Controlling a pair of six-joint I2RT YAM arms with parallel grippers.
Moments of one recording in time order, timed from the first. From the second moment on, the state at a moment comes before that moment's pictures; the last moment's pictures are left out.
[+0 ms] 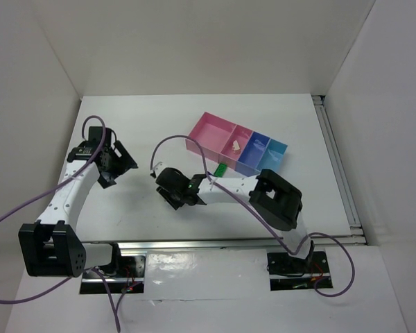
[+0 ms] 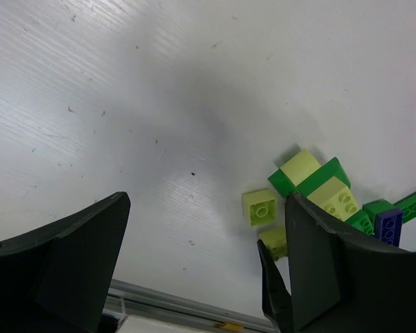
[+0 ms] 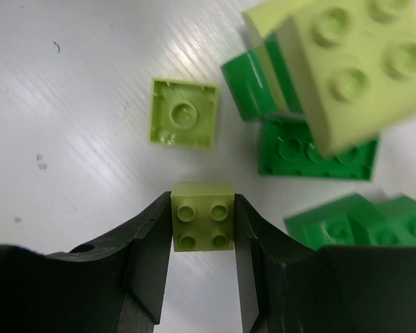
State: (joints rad) left arm 0.02 1.26 1.04 -0.85 -0.07 -0.69; right arm 1.11 2.04 1.39 -0.27 0.19 0.17
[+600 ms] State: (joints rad) left arm -0.23 1.26 1.19 -0.74 -0.05 -0.60; right arm 0.53 1.47 1.11 -0.40 0.46 0.54
